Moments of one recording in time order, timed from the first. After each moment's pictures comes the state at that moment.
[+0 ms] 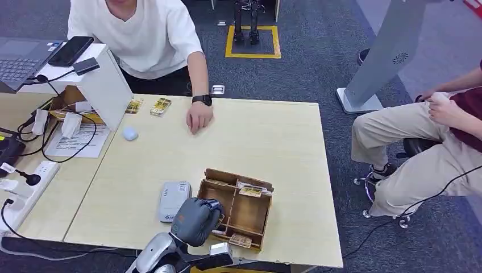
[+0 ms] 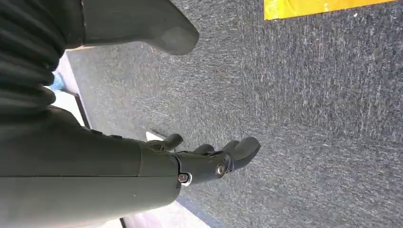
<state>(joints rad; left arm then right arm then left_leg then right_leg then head) -0.14 0.03 -0.70 -1.21 -0.92 0.41 -0.28 -0.06 -0.04 1.56 0.01 -1.42 -0.51 -0.04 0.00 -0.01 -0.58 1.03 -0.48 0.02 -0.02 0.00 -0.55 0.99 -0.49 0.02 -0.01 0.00</state>
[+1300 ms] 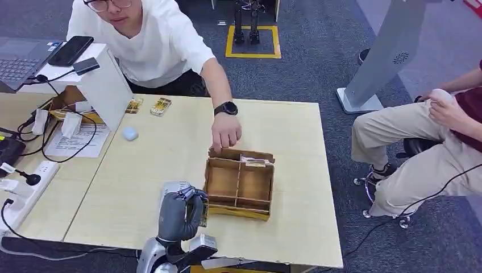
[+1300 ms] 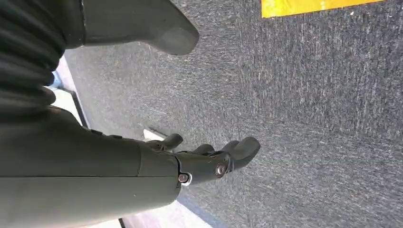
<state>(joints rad) -0.06 -0.09 -0.54 -1.24 -0.69 0.69 -0.50 -0.06 -0.04 1.56 0.01 -1.45 -0.52 -0.05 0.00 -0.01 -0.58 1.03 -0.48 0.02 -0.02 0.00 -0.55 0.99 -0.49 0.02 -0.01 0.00</state>
